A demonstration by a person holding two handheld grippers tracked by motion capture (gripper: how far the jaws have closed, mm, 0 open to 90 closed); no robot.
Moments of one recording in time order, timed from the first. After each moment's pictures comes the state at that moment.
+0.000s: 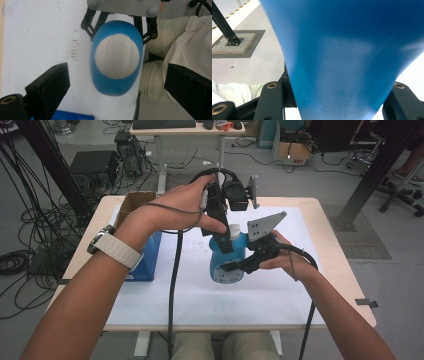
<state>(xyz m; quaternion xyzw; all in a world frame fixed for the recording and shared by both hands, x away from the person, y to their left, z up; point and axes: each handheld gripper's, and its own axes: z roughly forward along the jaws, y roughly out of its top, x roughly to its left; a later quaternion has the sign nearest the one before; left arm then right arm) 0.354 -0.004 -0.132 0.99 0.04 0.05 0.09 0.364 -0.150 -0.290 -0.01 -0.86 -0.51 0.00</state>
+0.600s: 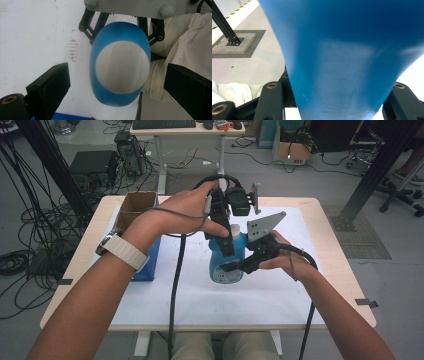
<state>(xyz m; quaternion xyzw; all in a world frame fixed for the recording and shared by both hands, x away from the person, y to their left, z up) 0.359 -0.011 -0.148 1.00 0.03 0.04 0.08 0.364 -0.149 -0.289 -0.01 -0.86 -0.51 -0.01</state>
